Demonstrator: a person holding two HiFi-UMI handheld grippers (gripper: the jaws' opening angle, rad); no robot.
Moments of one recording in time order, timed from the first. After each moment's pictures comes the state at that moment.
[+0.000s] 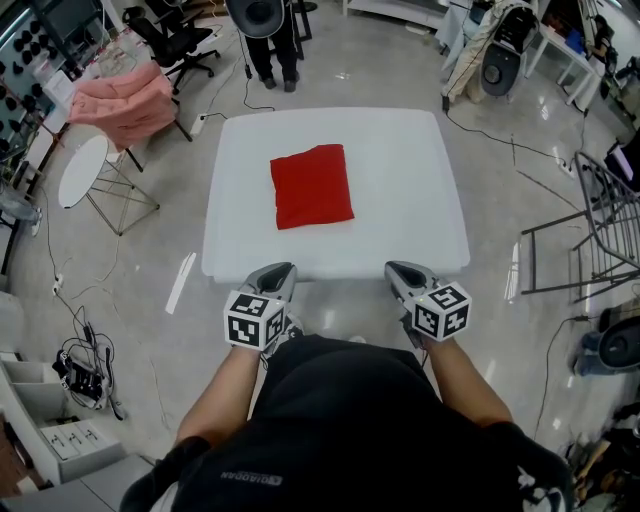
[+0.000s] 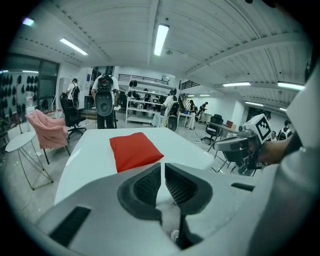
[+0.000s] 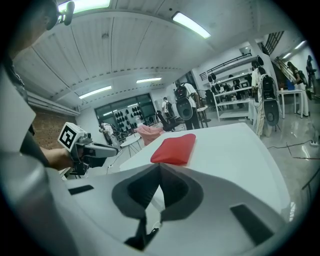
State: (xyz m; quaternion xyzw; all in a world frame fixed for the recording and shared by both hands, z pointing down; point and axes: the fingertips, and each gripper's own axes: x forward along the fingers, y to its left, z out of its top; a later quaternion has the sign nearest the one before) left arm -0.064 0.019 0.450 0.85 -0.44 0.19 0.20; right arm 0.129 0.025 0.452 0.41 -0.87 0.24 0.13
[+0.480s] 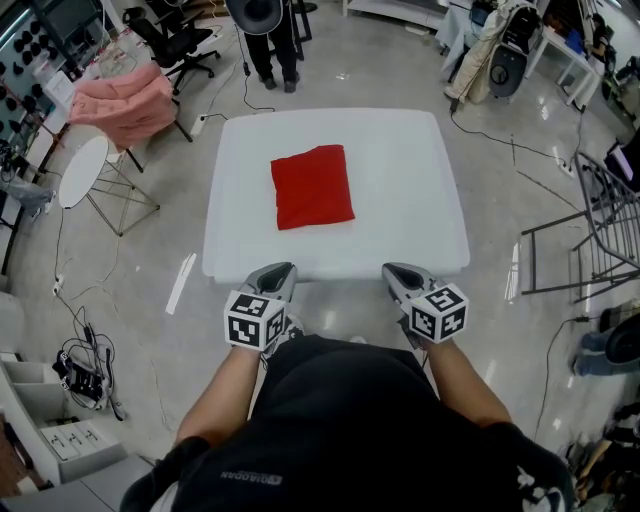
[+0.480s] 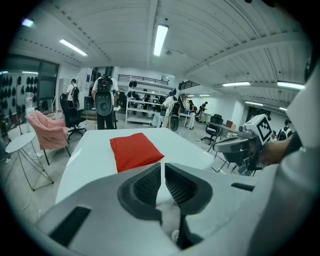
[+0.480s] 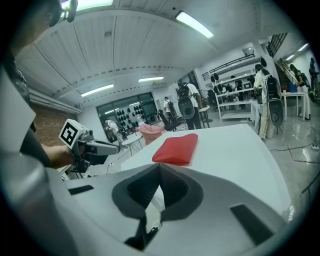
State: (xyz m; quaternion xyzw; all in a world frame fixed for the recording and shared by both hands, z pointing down) left arm -0.066 0.019 0.451 0.85 -0.44 0.20 0.20; right arm 0.121 0.028 0.455 0.40 -0.88 0.23 0.14
